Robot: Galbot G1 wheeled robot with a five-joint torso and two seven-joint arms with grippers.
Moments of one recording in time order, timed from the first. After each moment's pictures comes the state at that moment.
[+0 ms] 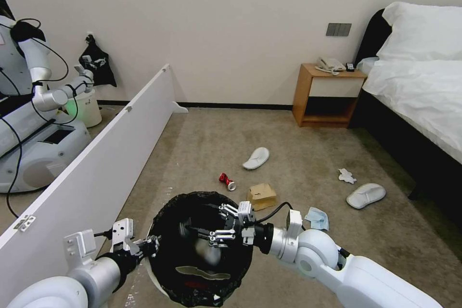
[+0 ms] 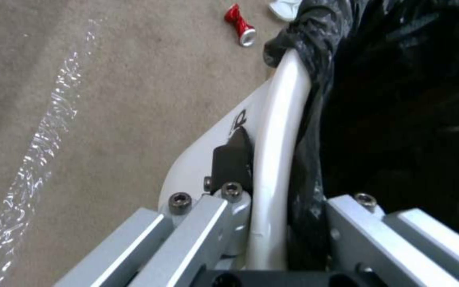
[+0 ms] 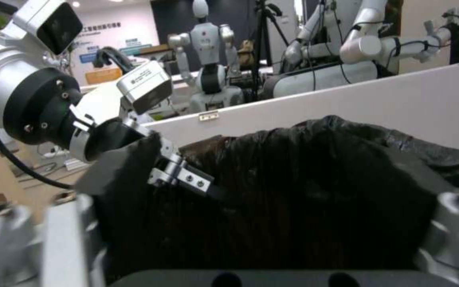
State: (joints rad) left arm 1.50 -1.00 -0.65 -2.46 -1.50 0.74 -0.77; right arm -0.72 0.87 -0.33 1.84 0.92 0.06 -0.54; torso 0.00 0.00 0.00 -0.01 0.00
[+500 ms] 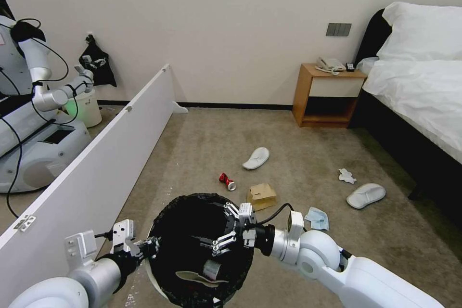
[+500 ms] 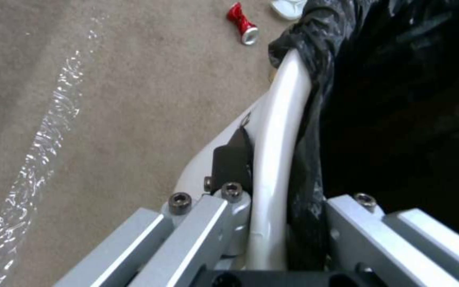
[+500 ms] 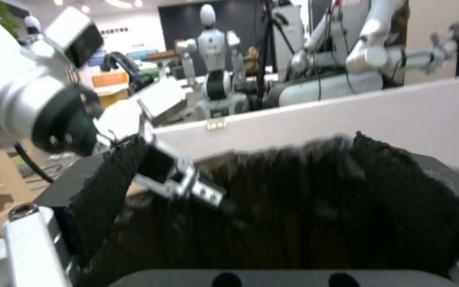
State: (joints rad) left arm 1.50 -1.00 -0.65 -2.45 -1.49 0.74 -0.76; right arm -0.73 0.85 -0.31 1.86 0.93 0.09 -0.56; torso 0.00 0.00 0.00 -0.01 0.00
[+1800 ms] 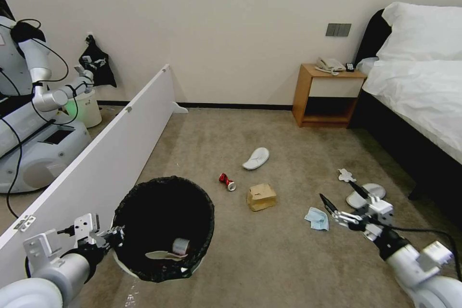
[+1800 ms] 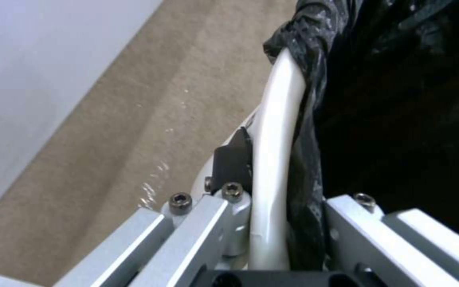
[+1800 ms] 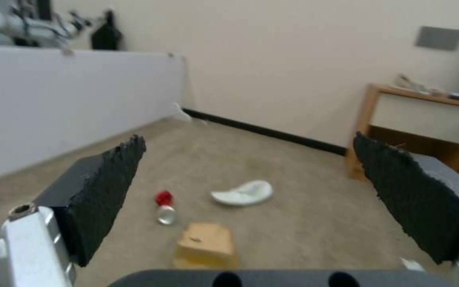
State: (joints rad) left arm 1.55 -1.09 -0.85 -2.38 -1.25 0.74 -0.61; right arm -1.61 0.98 0.79 2.00 0.52 0.15 -0.28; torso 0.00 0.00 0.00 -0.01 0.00
